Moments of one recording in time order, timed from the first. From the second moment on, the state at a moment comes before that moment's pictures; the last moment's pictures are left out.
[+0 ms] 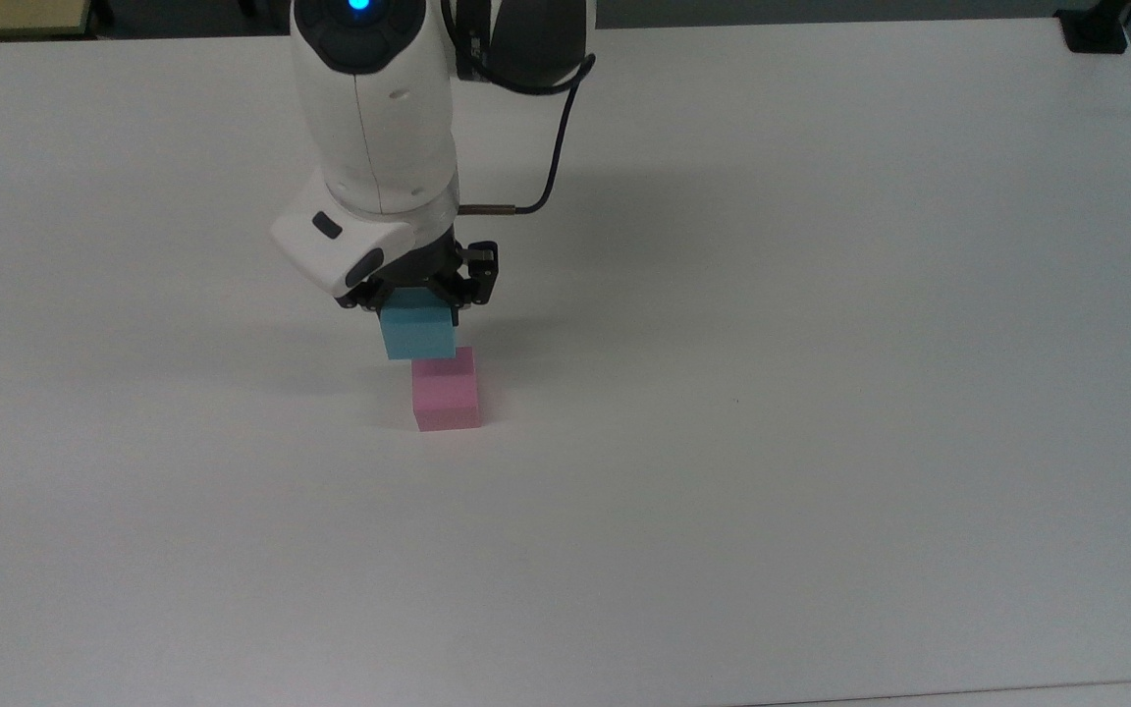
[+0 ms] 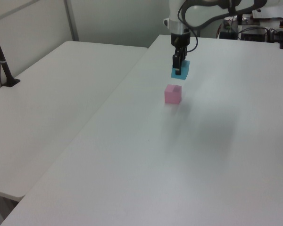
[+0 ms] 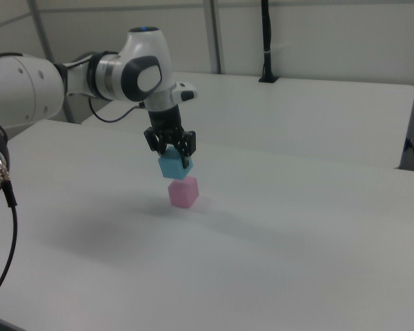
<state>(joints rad) 0.08 0.48 -0.10 -1.40 -0.01 1.89 -0.09</state>
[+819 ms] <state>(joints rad) 0.08 0.57 -0.08 -1.36 -0.01 1.96 -0.03</state>
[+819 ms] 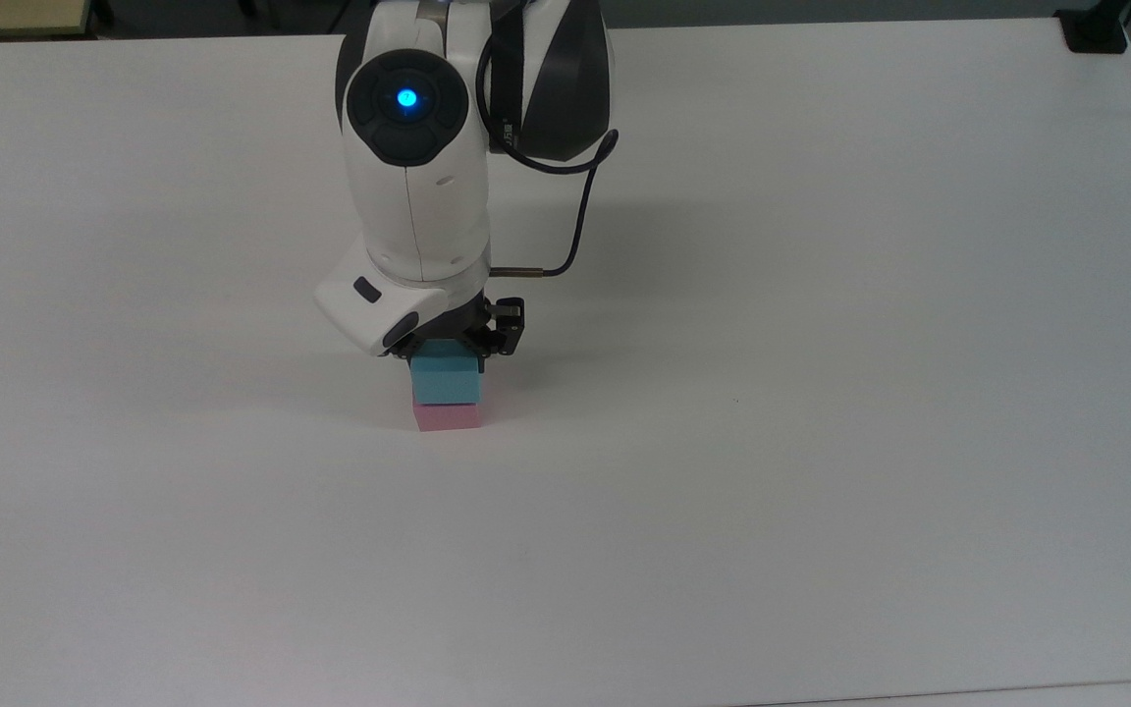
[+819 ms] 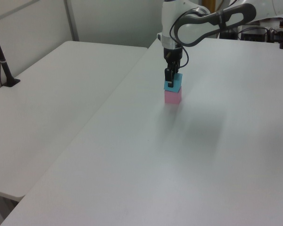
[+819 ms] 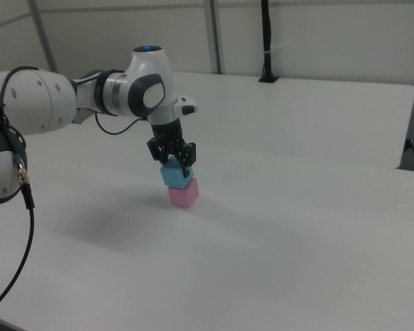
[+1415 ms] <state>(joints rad) 0.08 0.58 -0.08 -1.36 -0.01 1.96 -0.03</state>
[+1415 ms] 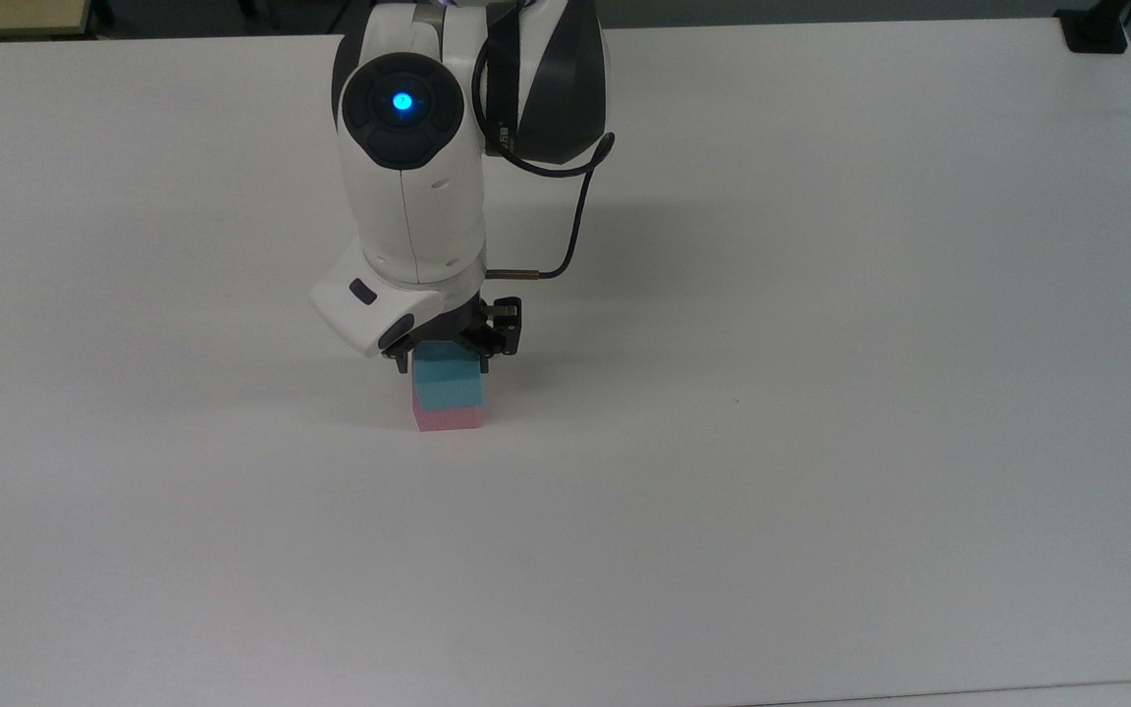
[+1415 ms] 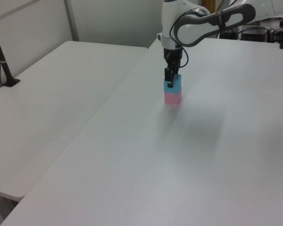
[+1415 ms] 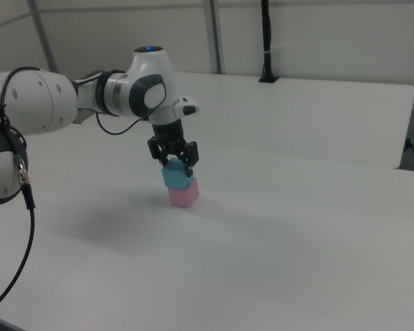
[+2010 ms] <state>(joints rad) 0.08 0.53 -0.08 -1.32 -0.01 1.96 -0.03</state>
